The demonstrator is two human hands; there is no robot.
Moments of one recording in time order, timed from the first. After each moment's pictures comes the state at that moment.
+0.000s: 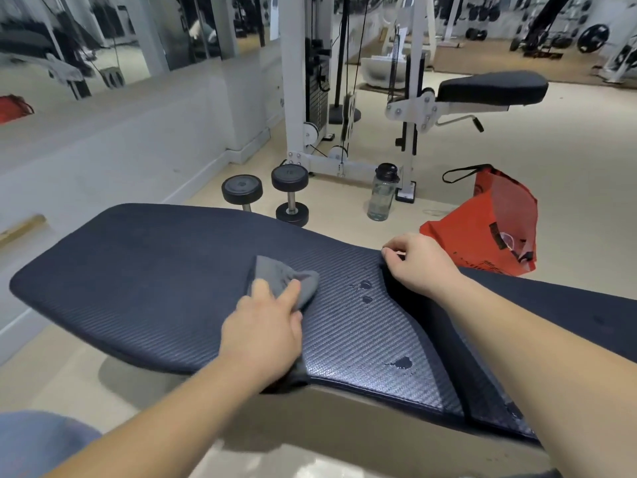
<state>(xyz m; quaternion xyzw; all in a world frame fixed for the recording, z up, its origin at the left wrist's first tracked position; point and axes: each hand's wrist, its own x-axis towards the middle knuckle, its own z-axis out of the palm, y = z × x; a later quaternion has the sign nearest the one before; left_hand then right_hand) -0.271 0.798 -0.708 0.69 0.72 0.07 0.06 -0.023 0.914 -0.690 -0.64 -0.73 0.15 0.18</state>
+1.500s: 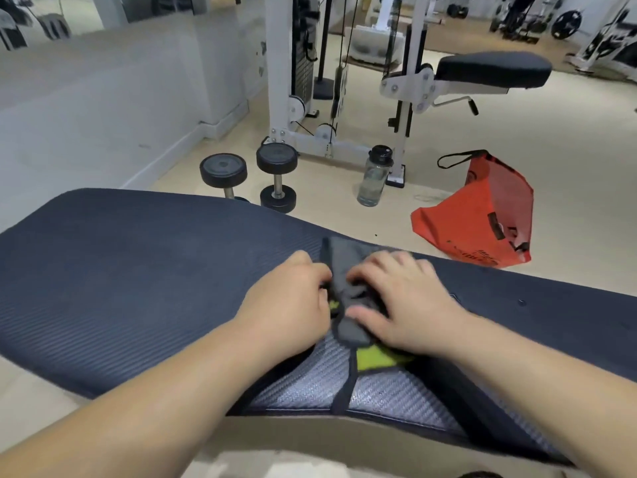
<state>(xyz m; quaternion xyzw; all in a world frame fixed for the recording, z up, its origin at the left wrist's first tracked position) -0.288 0.860 -0.683 0.76 0.61 0.13 0.20 -0.082 0.868 -0.691 -0.55 -0.83 0.04 0.02</state>
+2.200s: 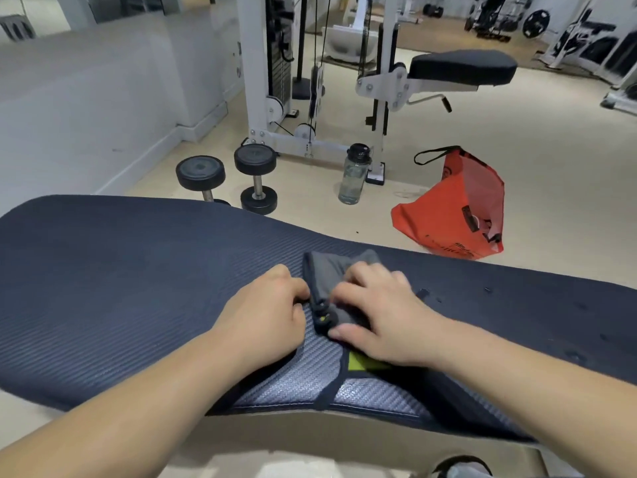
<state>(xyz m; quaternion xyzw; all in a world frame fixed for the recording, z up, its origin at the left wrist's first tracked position) -0.282 0.851 -0.696 0.77 0.60 0.12 0.21 -0.066 0.852 -0.697 -0.50 -0.86 0.10 0.03</state>
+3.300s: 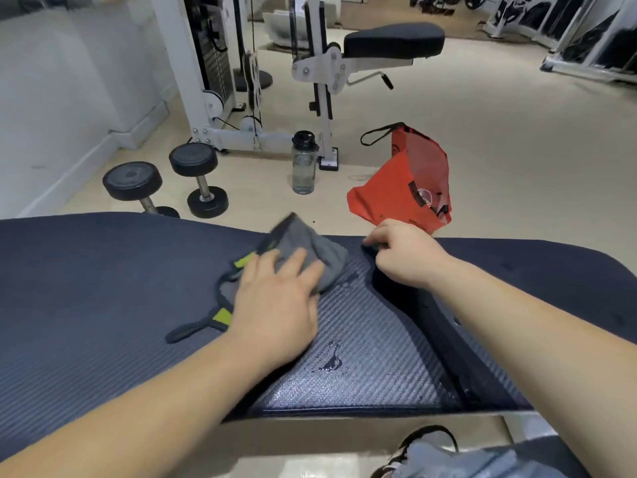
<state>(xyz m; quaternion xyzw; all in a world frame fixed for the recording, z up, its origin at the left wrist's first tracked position) -0.168 0.865 -0.724 0.86 0.51 0.06 0.01 0.059 0.890 -0.681 -0.72 -0.66 0.18 0.08</state>
